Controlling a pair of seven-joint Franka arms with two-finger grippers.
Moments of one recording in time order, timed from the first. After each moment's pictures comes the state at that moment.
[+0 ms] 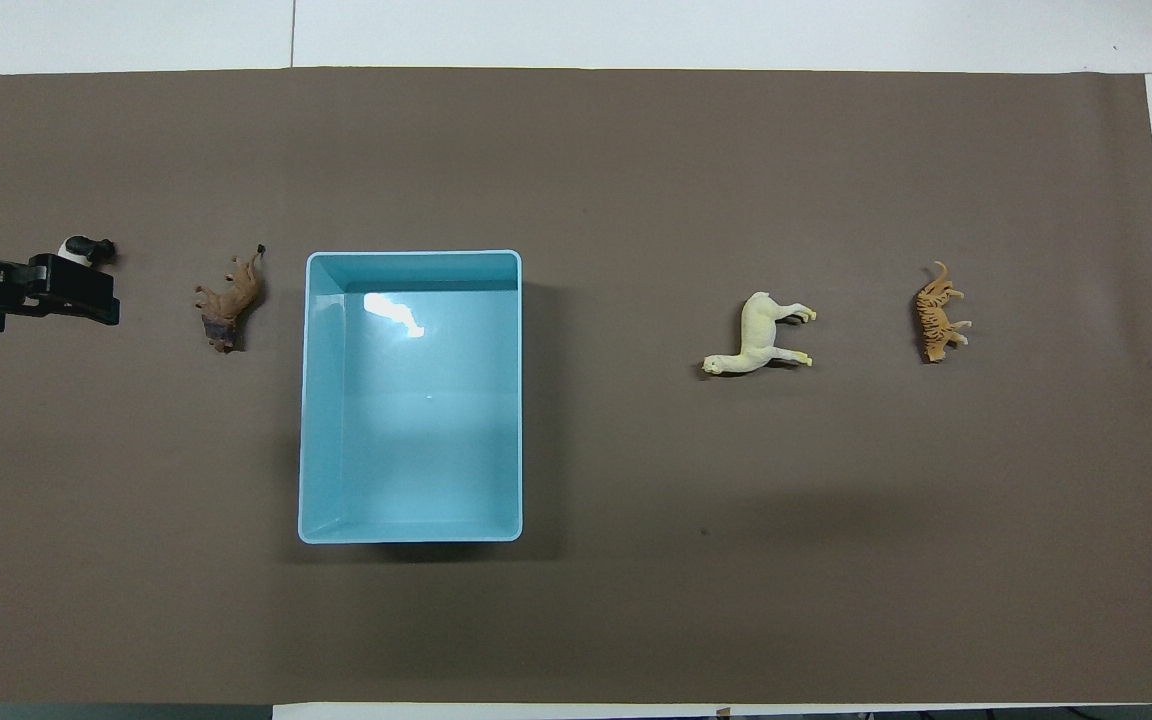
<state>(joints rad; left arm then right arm) 0.03 0.01 -0.10 -1.61 0.01 1.57 -0.05 -0.02 -0.05 -0.12 -1.55 0.00 1.44 -0.02</state>
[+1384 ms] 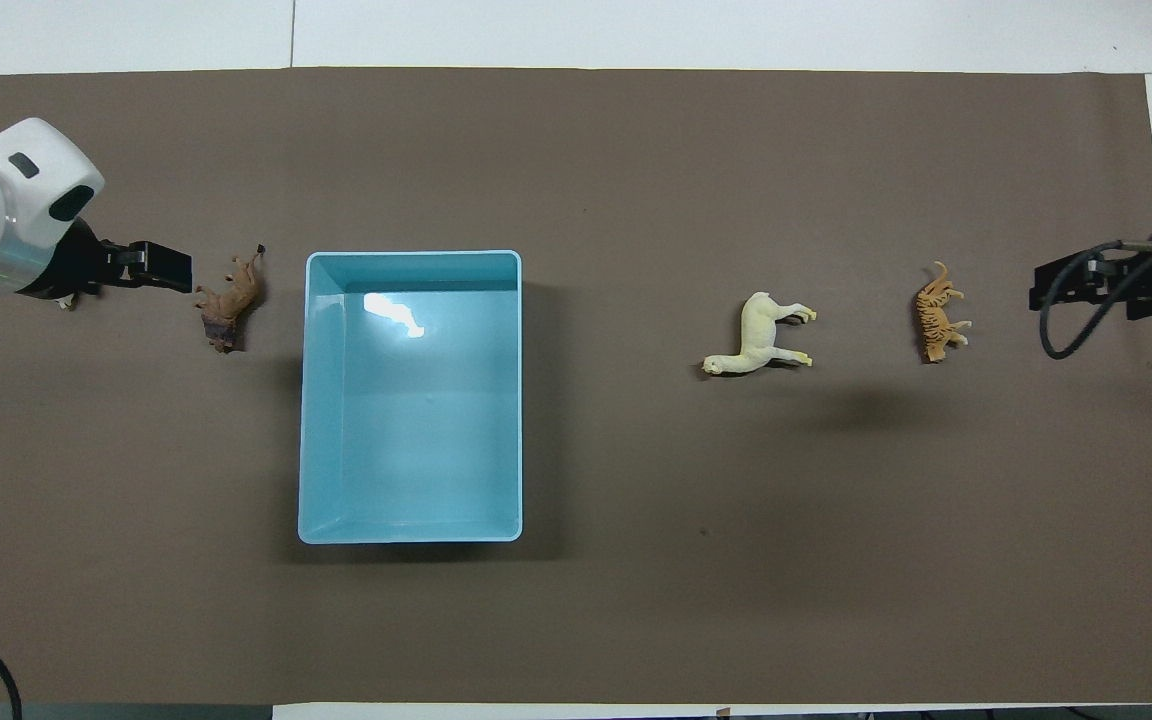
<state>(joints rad) 0.05 0.13 -0.10 -1.83 0.01 2.00 0.02 -0.02 0.09 -0.09 -1.80 0.00 1.86 0.01</state>
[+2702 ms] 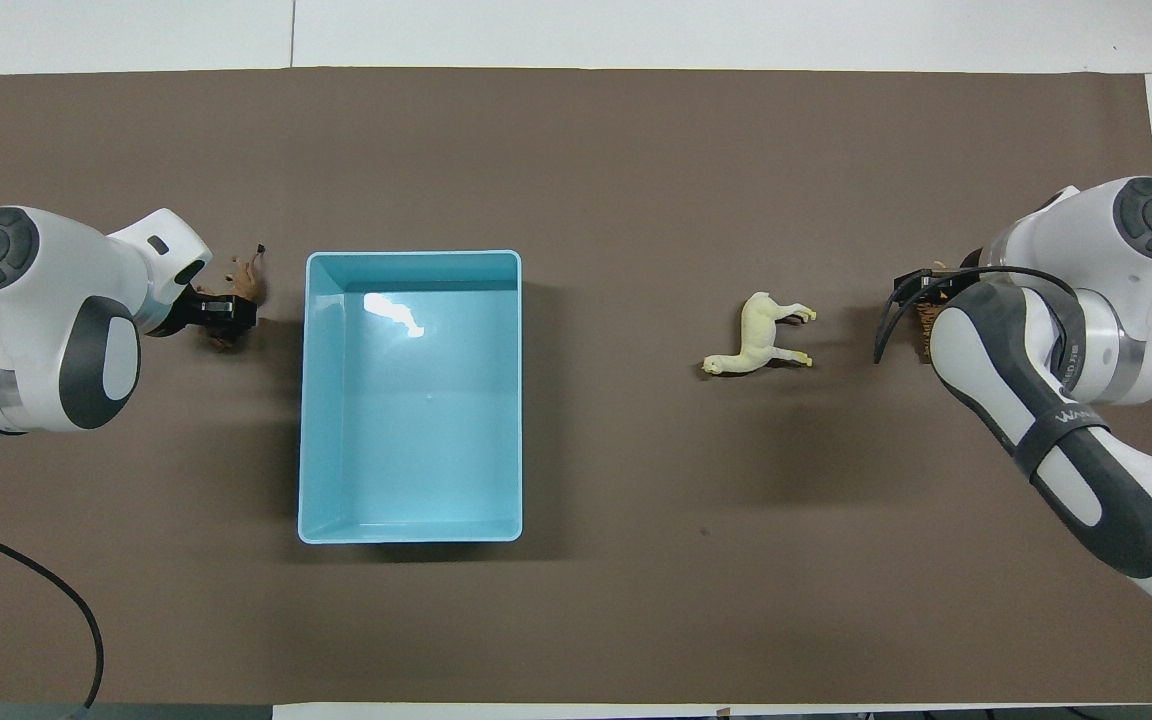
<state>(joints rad) 0.07 0.30 -0.10 -2.03 0.07 2.36 0.02 0.02 0.34 -0.09 -1.97 0.00 2.34 0.00</state>
